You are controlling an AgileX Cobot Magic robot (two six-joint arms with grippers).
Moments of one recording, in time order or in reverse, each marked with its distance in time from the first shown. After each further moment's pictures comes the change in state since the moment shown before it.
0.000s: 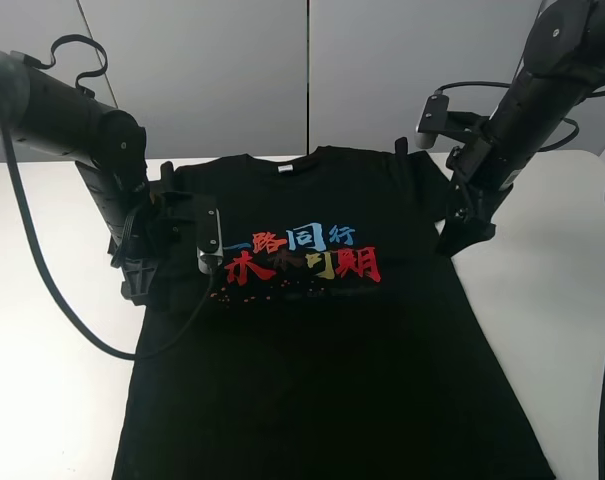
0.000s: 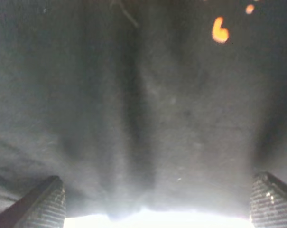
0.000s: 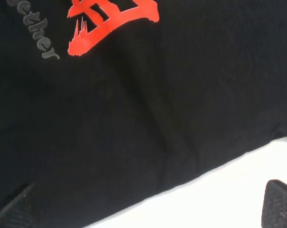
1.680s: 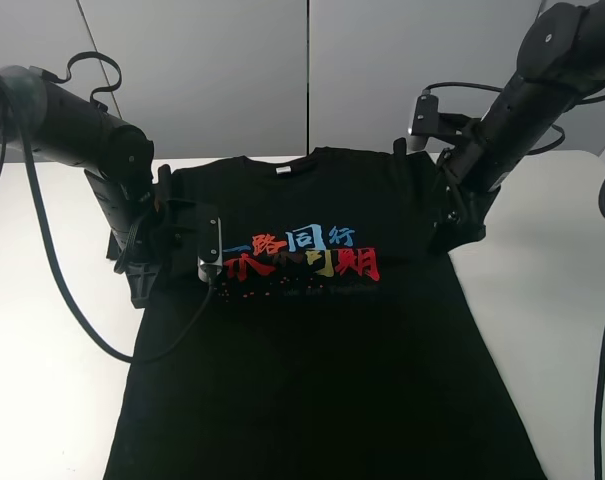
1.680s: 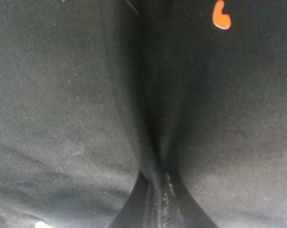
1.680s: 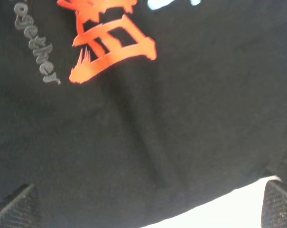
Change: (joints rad) left arm 0.000 0.048 -0.008 0.067 -0.031 -0.012; right arm 0.005 0.037 0.000 0.057 -0.036 -0.122
